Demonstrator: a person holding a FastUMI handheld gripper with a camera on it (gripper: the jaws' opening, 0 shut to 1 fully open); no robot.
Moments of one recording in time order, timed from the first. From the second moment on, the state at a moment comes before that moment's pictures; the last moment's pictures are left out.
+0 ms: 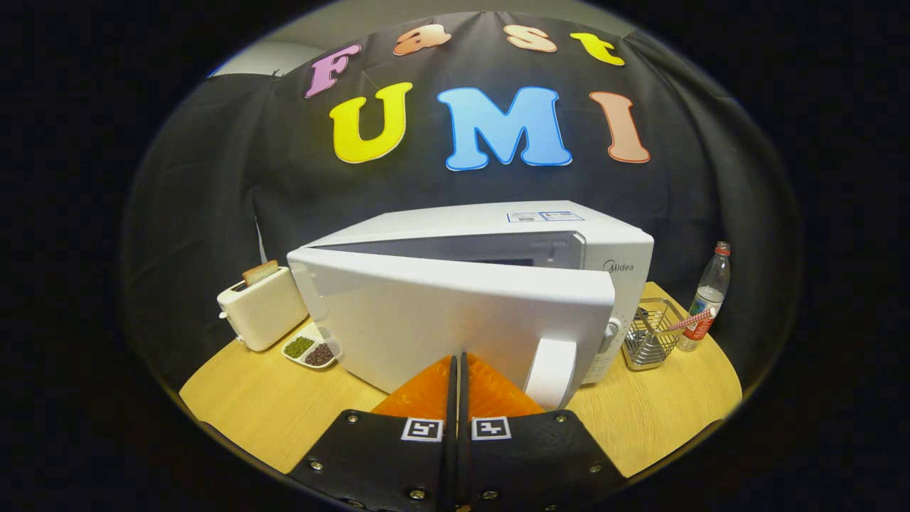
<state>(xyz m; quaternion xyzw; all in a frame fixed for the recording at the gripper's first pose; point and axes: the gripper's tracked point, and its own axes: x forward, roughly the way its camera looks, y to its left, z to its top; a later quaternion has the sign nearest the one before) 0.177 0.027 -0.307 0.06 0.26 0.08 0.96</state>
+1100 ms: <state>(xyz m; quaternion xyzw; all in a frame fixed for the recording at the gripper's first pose) 0.233 0.009 -0.283 0.08 0.22 0.05 0.97</state>
